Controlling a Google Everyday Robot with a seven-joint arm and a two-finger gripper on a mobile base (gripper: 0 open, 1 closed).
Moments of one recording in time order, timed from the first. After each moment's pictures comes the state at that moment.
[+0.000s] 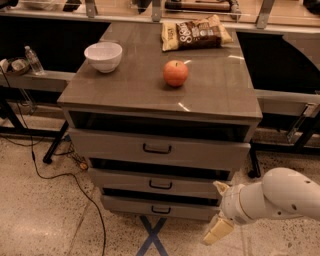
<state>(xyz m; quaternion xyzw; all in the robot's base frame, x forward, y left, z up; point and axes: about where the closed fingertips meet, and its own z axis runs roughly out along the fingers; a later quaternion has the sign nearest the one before) 0.406 -0.151 0.589 -0.54 0.79 0.16 0.24</state>
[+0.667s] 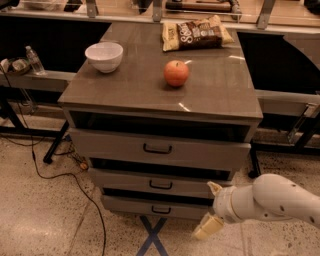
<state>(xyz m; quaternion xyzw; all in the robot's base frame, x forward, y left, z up) 0.427 -0.134 0.557 -0.52 0.79 0.18 0.27</state>
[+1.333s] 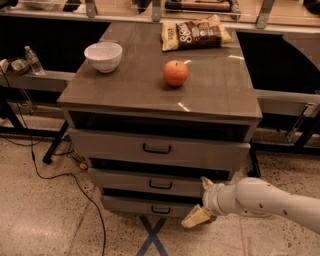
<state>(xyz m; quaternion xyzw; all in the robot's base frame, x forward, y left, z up) 0.483 -0.122 0.499 -0.50 0.79 0.15 0.32</state>
